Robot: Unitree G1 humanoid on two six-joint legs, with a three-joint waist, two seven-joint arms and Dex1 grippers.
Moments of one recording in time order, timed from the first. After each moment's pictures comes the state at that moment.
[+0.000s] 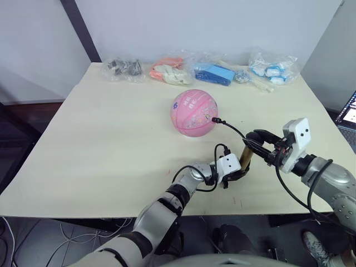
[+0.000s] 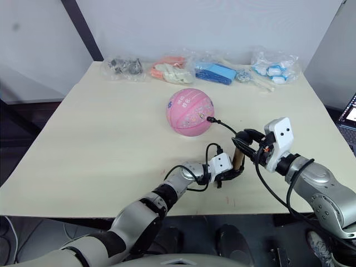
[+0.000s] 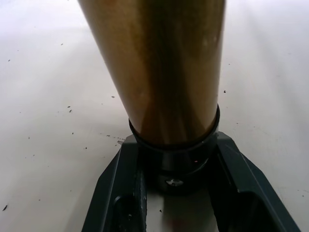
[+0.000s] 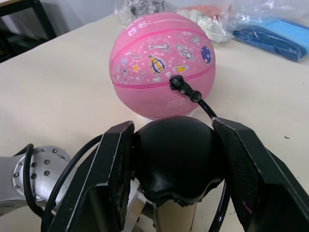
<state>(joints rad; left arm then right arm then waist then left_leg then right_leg) -0.70 -0.09 -0.38 1.16 0.23 -0.40 -0.71 -0.03 -0.66 -0.08 -0.55 0.77 0.65 0.38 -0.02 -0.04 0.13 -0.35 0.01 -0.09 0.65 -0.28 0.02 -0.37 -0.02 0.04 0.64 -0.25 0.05</state>
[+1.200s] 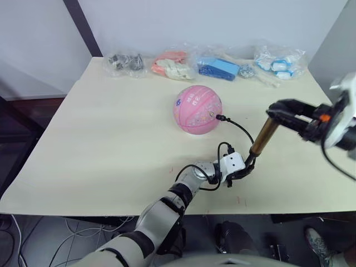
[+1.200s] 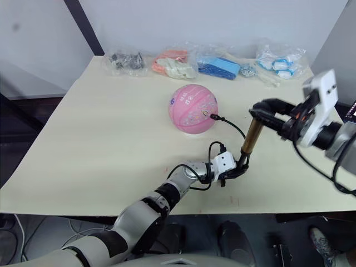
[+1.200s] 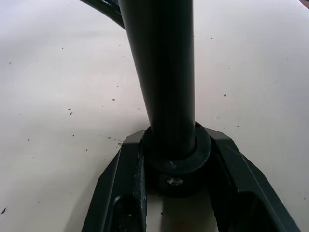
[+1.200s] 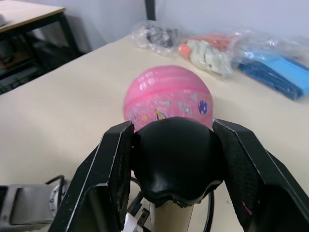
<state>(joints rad) -0.70 -0.11 -0.38 1.15 0.22 -0.41 -0.70 -0.19 -0.86 -0.32 -0.57 1.13 0.88 0.34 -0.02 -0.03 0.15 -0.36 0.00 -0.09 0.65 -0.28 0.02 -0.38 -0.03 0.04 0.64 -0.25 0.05</state>
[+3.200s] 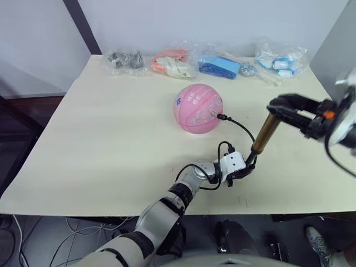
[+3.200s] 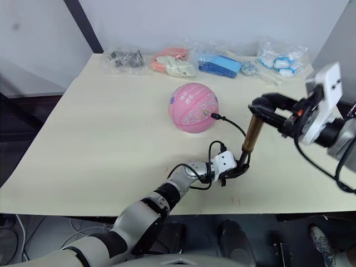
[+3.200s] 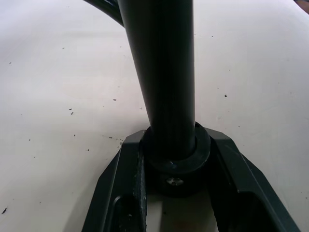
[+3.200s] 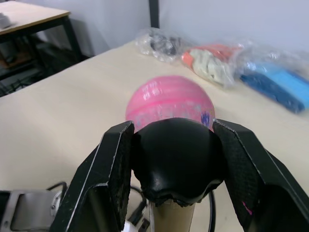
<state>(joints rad) -0.69 -0.11 -0.38 1.12 0.22 -0.41 -0.71 -0.22 -0.89 -0.38 -0.59 1.18 0.88 0.34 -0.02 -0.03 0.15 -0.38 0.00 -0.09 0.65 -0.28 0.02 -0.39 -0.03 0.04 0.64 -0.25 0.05</state>
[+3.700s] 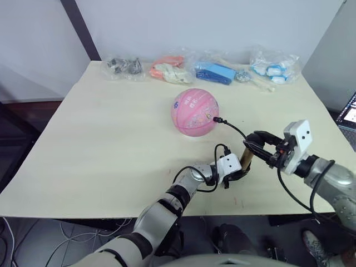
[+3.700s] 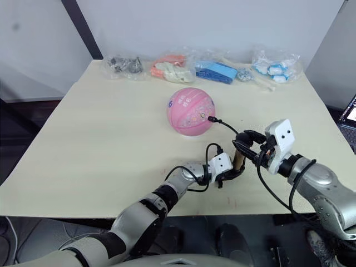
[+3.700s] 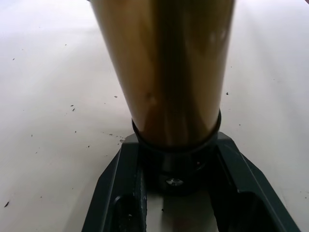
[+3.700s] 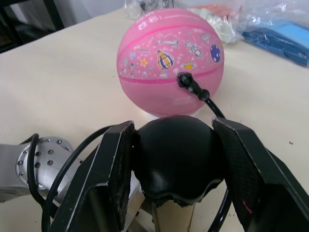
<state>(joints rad) -0.68 -0.09 -0.38 1.15 0.22 -0.40 -0.70 -0.01 -0.67 -0.05 -0.53 0.71 0.57 0.45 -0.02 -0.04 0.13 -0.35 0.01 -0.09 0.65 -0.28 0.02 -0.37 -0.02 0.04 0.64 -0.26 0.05</state>
